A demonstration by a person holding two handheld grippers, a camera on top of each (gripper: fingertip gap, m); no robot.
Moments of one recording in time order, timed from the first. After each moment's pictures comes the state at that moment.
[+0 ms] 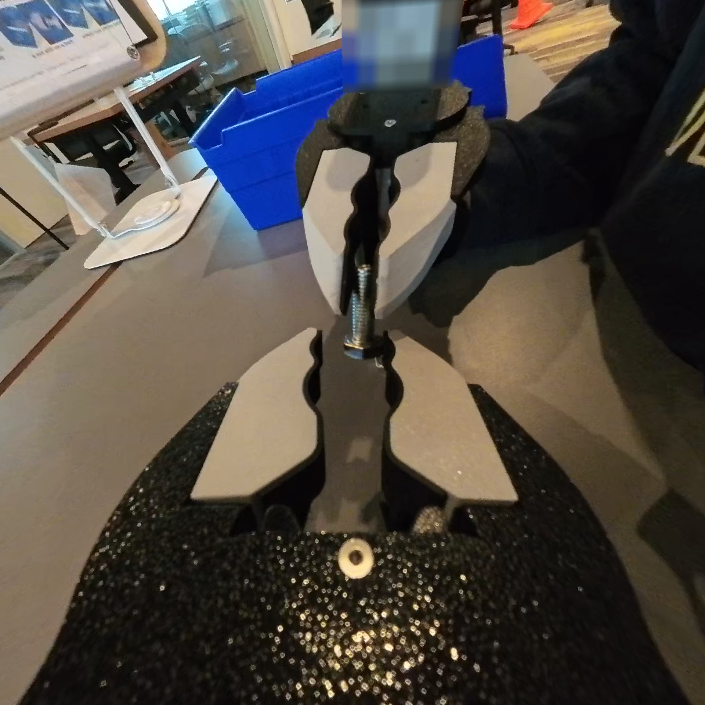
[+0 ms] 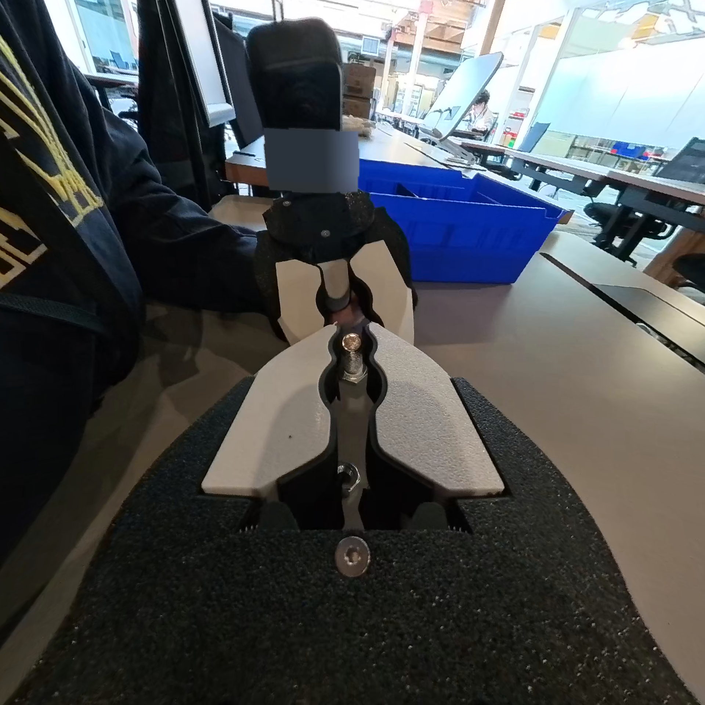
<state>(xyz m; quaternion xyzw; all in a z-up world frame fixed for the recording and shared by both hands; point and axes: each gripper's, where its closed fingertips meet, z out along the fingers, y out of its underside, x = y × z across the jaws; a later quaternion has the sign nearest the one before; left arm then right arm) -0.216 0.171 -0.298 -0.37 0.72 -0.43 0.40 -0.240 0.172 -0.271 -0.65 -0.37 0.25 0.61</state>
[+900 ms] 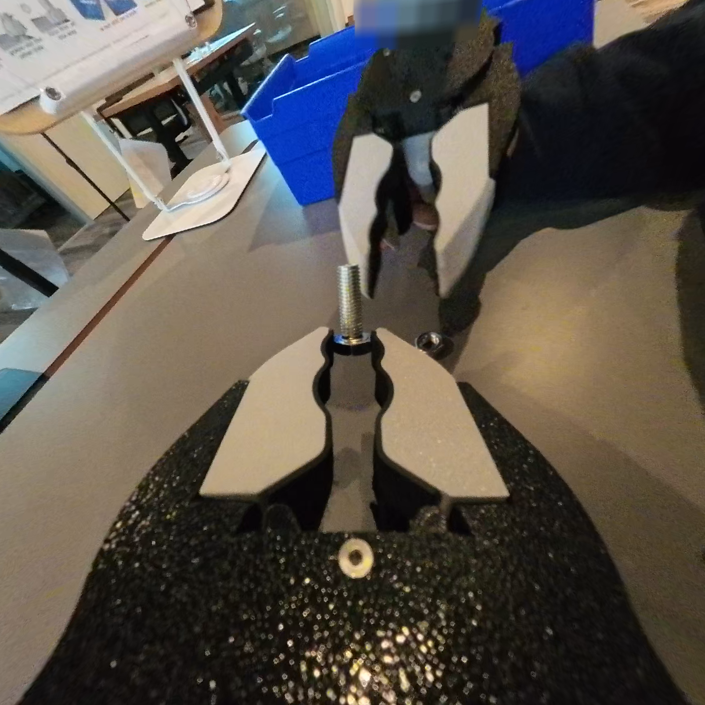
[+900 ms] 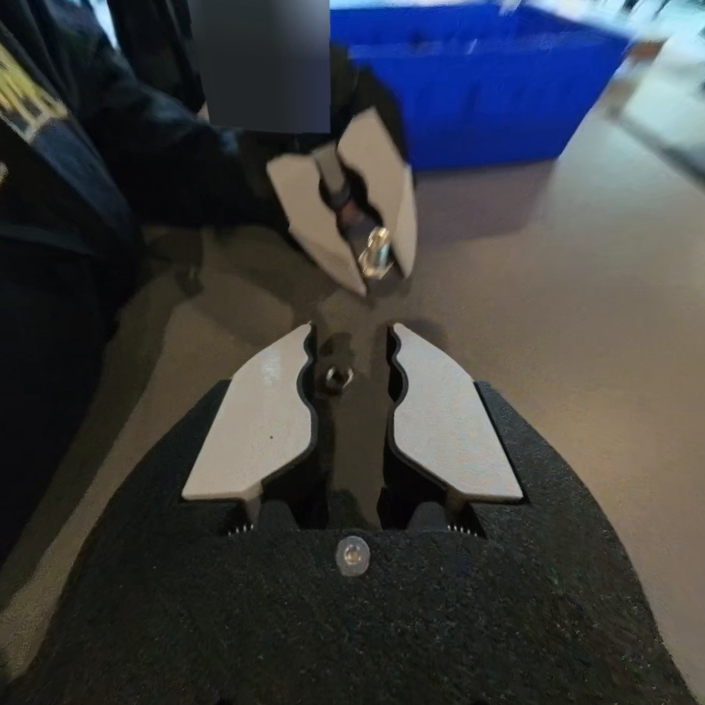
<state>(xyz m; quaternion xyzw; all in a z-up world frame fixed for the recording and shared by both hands) -0.212 0.194 -0.301 -0.41 0.71 -0.38 0.43 -0.206 0.165 -0.307 -0.74 -0.39 0.26 0.48</state>
